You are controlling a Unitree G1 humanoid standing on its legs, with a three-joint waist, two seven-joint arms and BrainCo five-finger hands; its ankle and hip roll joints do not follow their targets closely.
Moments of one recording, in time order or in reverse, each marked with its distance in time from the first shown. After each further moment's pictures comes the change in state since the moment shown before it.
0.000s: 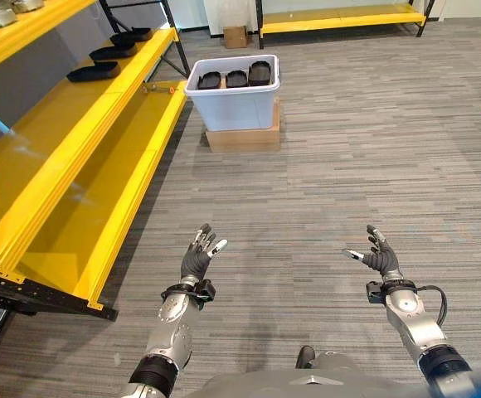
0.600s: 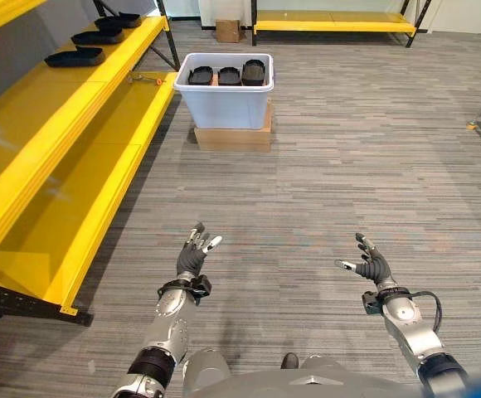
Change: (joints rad) left arm -0.042 0.037 0.000 0.069 -0.023 -0.004 0.060; right arm 0.032 0.029 0.016 0.004 -0.036 -0.017 0.082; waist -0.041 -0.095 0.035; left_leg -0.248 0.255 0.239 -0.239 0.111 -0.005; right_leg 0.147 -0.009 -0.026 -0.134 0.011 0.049
